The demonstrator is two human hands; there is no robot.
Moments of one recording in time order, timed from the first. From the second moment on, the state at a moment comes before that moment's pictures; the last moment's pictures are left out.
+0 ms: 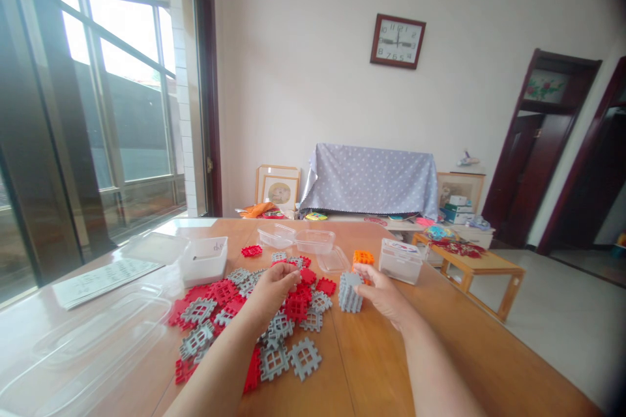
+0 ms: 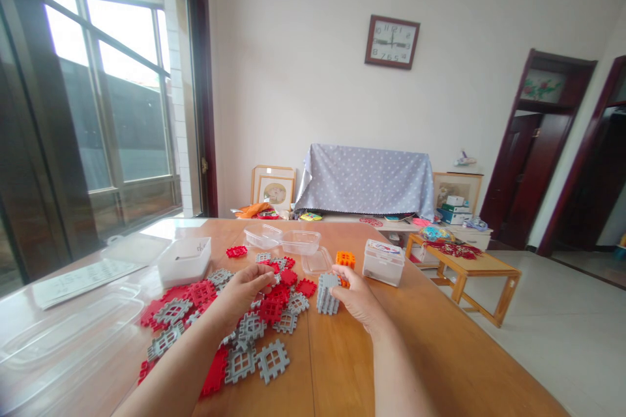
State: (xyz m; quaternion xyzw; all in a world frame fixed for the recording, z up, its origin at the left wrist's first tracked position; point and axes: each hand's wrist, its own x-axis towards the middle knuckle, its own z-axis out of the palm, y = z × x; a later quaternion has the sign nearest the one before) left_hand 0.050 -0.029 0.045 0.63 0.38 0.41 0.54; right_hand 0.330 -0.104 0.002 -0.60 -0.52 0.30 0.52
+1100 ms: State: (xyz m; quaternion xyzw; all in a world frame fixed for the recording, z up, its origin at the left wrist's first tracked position) left_hand -0.009 0.037 0.013 0.48 0.56 0.55 0.39; right_hand 0.179 -0.129 0.007 -0.52 -0.81 0.09 0.25
